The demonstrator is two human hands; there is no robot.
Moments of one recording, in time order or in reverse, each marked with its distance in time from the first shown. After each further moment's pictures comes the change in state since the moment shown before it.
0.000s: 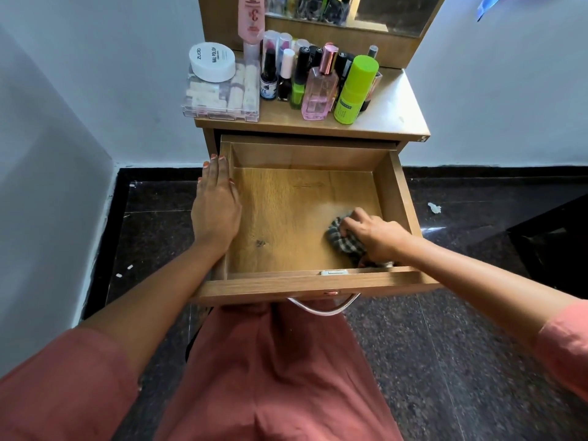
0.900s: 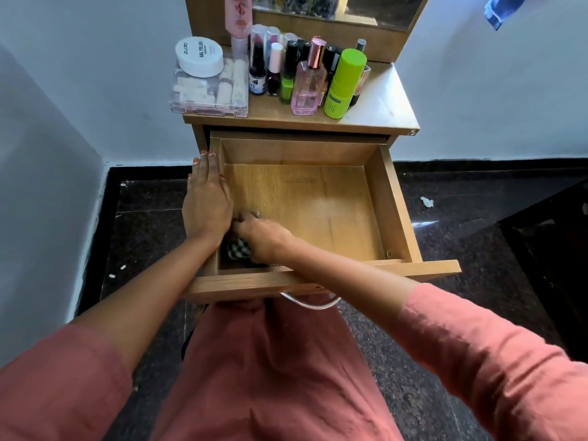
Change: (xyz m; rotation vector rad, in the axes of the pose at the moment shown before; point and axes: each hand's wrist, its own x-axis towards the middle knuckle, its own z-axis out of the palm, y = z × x) left_hand 0.003 0.001 0.000 0.012 0.008 -0.002; right_hand 0.040 -0.145 -0.033 0.237 0.107 -0.261
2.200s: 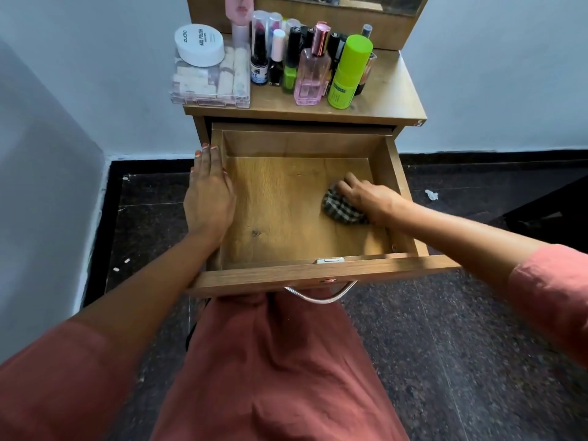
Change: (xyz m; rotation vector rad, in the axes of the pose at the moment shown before) left_hand -0.003 0.002 -0.001 0.024 -0.014 -0.001; right_hand -0.055 0.146 -0.024 -0.336 -0.005 0.240
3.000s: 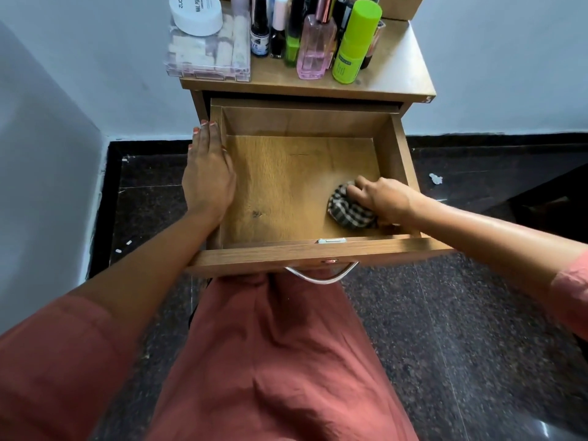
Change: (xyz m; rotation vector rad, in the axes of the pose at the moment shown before) left_hand 0.001 -0.001 0.000 0.015 -0.005 -0.003; right_hand -0.028 -0.004 0.005 -0.253 -0.101 -0.117
